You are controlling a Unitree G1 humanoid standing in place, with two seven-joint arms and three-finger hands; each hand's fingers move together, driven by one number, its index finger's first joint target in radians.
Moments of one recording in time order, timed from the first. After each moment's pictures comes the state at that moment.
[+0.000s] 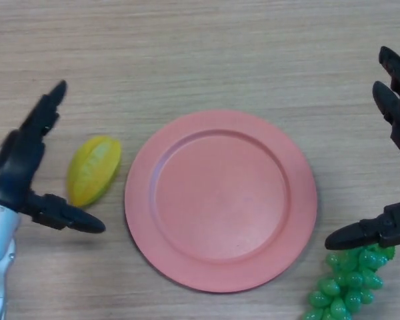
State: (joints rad) left arm -0.18 0.36 0.12 0.05 0.35 -0.03 -0.16; right arm 0.04 -0.25 -0.13 -0.61 0.00 0.28 0.24
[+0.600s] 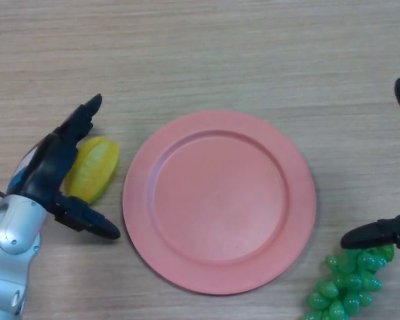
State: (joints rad) left arm -0.28 0.35 0.05 0.27 0.47 -0.11 -0.15; right arm 0.07 -0.24 -0.20 -0.64 0.00 0.28 0.25
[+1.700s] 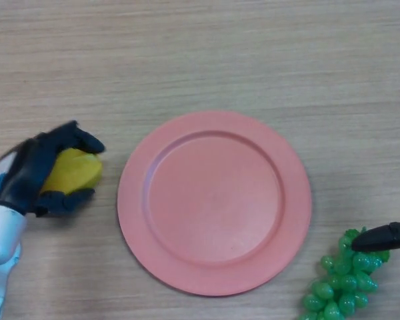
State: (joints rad) left arm -0.25 0.41 0.11 0.30 0.49 -0.24 -0.04; right arm 0.09 -0.24 -0.23 -0.67 0.04 0.29 0.27
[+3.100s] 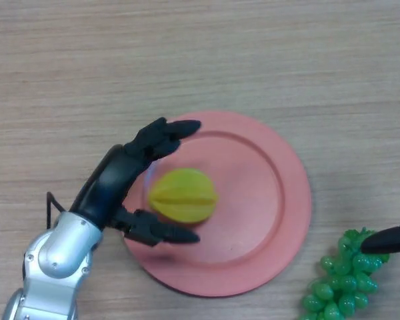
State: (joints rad) left arm -0.13 0.20 -0.08 -0.13 0.22 0.03 -0.29; right arm 0.10 -0.24 -0.27 -0.67 0.10 0.31 0.28
